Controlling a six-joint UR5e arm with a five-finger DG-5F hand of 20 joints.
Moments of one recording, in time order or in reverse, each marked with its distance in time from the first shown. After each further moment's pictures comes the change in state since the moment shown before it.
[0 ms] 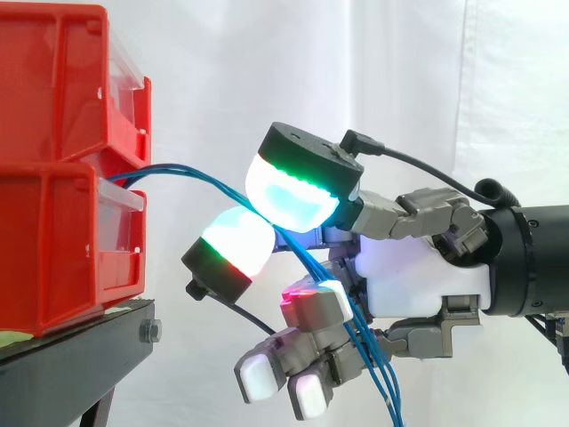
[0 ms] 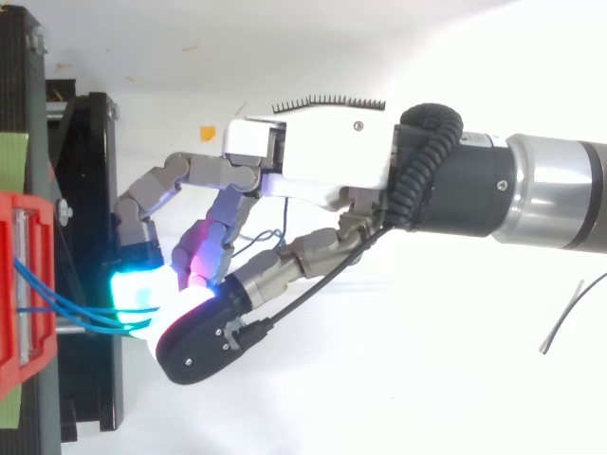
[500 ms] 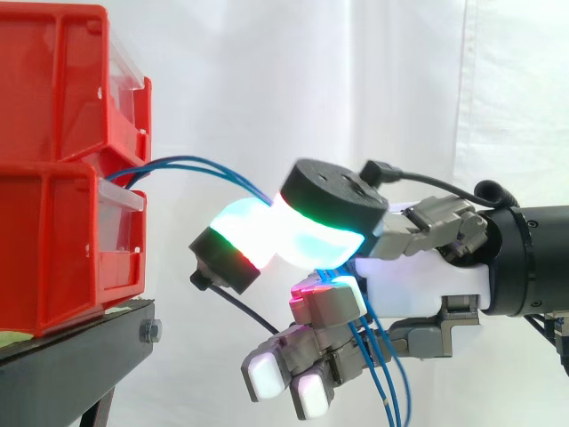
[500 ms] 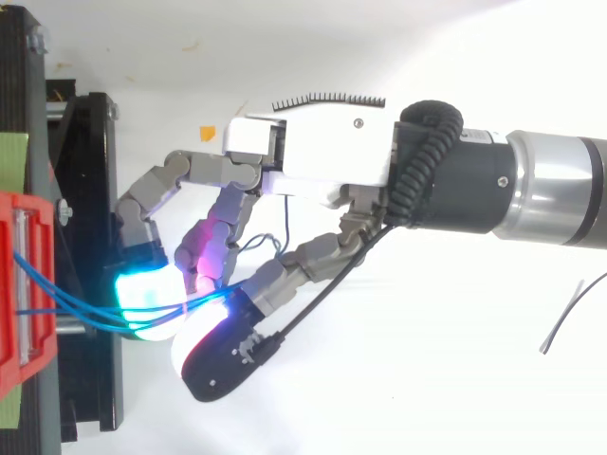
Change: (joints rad) arm -0.005 0.000 0.000 0.000 -0.010 0.000
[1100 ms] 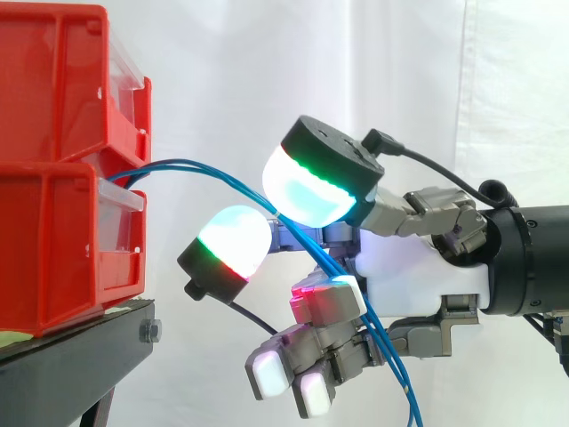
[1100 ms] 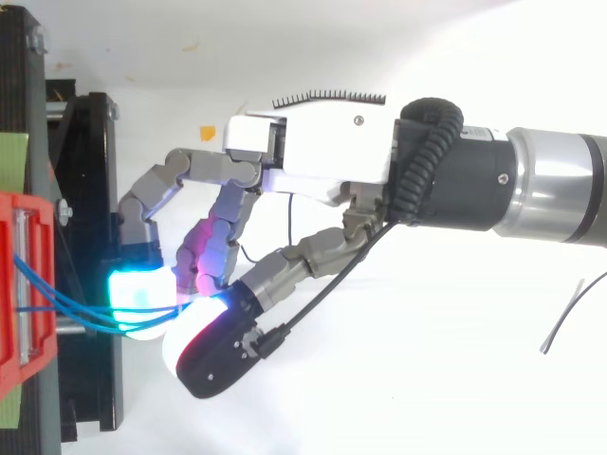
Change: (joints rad) arm -0.003 0.000 0.001 0.000 -0.006 0.000
